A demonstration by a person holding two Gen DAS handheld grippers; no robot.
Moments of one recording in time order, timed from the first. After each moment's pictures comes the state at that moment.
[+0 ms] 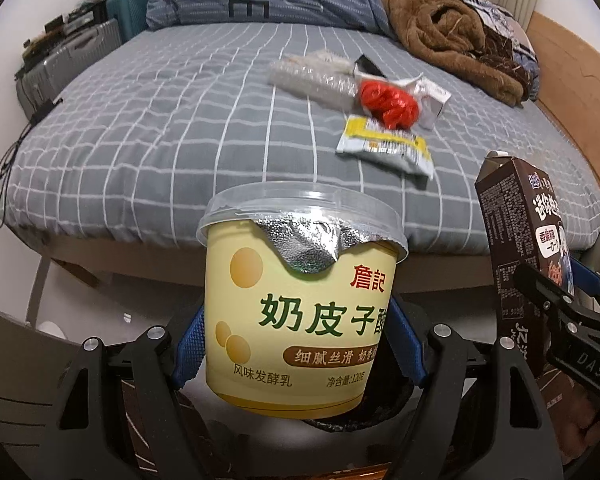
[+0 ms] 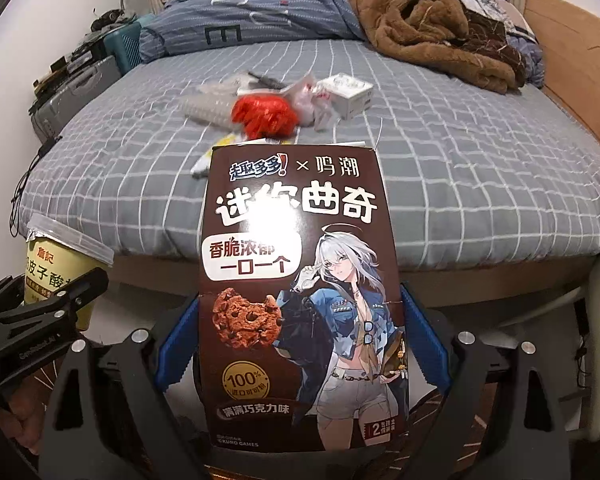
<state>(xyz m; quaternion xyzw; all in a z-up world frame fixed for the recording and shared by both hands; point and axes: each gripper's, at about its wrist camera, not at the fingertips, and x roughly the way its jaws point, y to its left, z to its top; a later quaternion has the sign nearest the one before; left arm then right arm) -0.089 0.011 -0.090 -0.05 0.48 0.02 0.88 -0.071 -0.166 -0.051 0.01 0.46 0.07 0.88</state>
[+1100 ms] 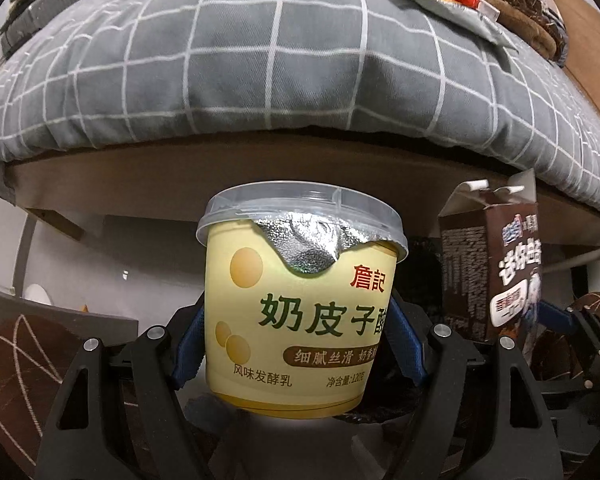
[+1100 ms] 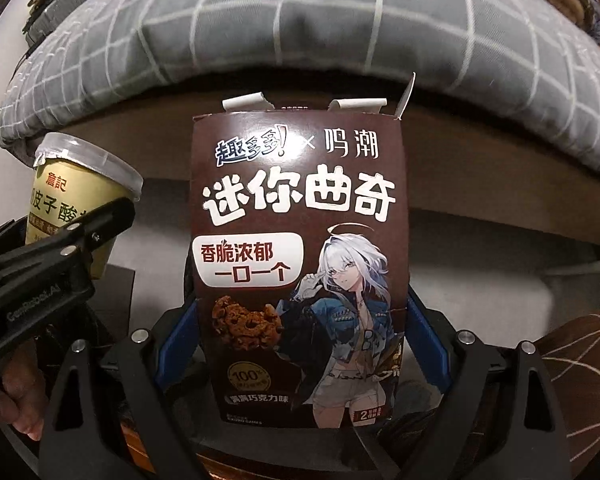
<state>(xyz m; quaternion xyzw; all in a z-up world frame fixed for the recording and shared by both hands) -0.076 0.018 -0.224 -0.06 0.56 0.03 0.83 -0.067 -0.118 -0.208 -0.02 0.61 0.12 0.78</state>
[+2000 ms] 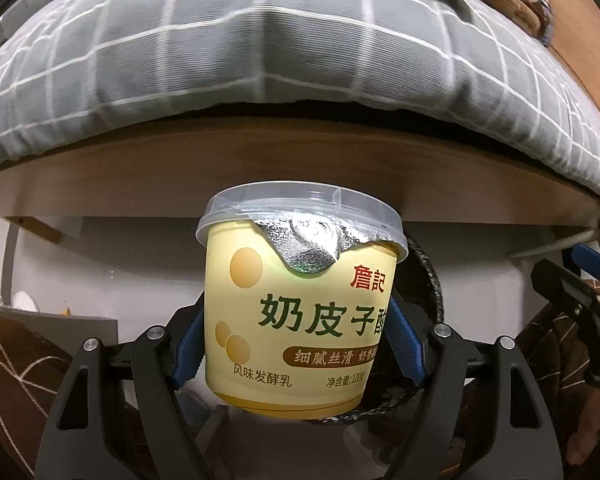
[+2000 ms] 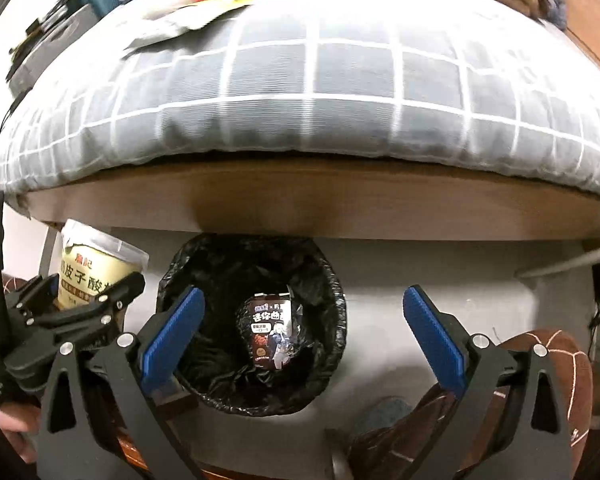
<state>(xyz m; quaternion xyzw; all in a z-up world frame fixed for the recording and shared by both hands) -0.061 -0.026 -0.236 -0.05 0.58 -0.01 0.82 -0.043 -0.201 -0.164 0.02 0.57 0.07 0.82</state>
